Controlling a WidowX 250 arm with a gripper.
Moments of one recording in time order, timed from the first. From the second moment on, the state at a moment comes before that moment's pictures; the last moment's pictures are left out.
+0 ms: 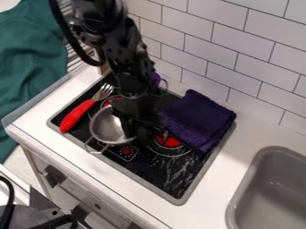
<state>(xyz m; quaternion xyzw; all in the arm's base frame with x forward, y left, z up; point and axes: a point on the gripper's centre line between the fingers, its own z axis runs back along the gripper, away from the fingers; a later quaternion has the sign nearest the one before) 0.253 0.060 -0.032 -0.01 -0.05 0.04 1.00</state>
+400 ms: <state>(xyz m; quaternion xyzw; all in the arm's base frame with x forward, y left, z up) 0.252 0.071 0.018 0.00 -0.12 0.07 0.99</state>
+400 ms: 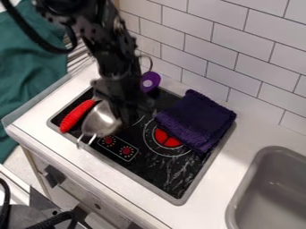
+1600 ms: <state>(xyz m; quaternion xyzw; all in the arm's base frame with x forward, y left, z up) 0.311 -0.028 0.023 0.05 -0.14 -0.08 0.99</state>
